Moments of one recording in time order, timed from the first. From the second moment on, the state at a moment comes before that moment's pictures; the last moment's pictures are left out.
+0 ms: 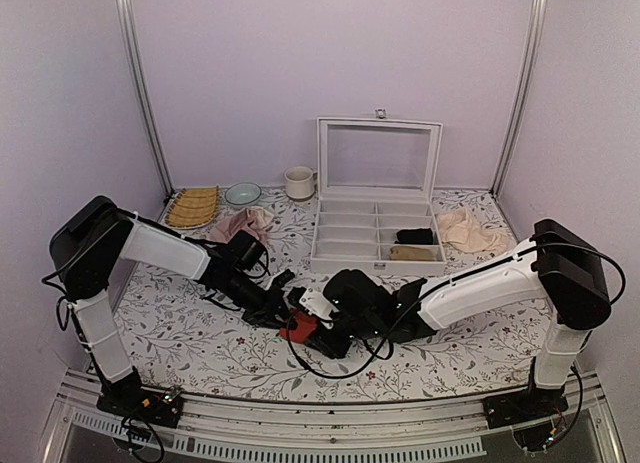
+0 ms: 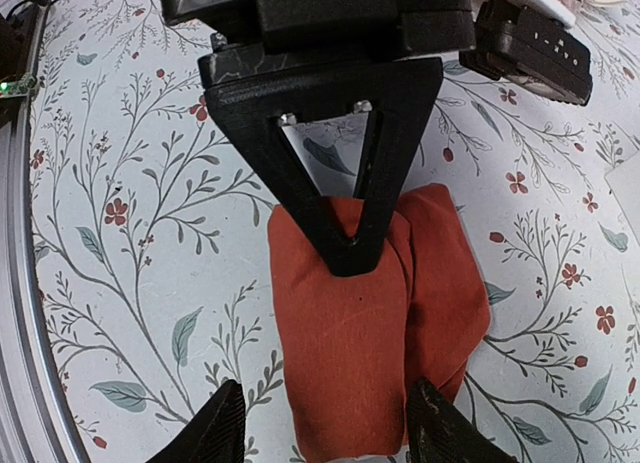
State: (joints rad) left arm -0.66 1.84 0.90 -0.20 0.72 -0.51; right arm 1.20 1.85 1.04 0.03 0.05 0.05
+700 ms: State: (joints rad) left arm -0.66 1.85 0.90 -0.20 0.72 -0.51; right arm 1.23 1.88 1.05 0.04 0.10 -0.01
